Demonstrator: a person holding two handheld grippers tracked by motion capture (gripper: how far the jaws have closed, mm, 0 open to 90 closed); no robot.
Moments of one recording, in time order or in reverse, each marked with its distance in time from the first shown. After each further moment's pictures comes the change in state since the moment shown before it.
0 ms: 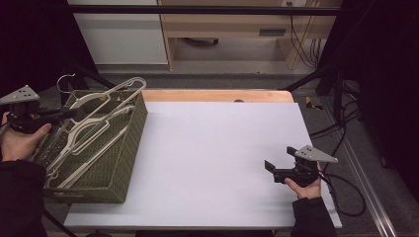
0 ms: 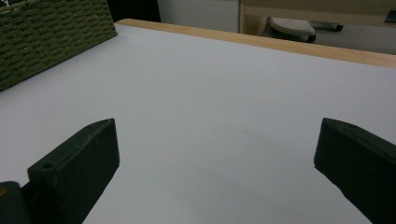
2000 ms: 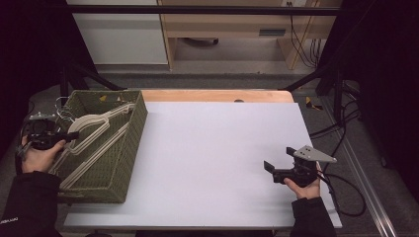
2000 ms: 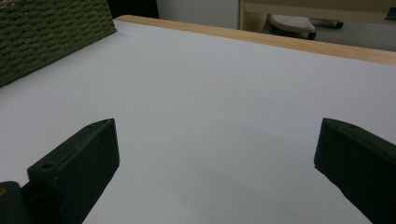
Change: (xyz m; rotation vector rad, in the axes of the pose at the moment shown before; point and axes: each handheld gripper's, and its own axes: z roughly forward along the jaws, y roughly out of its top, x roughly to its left) left arm 0.027 -0.085 0.050 0.272 0.292 -0.306; right arm 0.001 -0.001 0.002 0.011 -0.005 -0.004
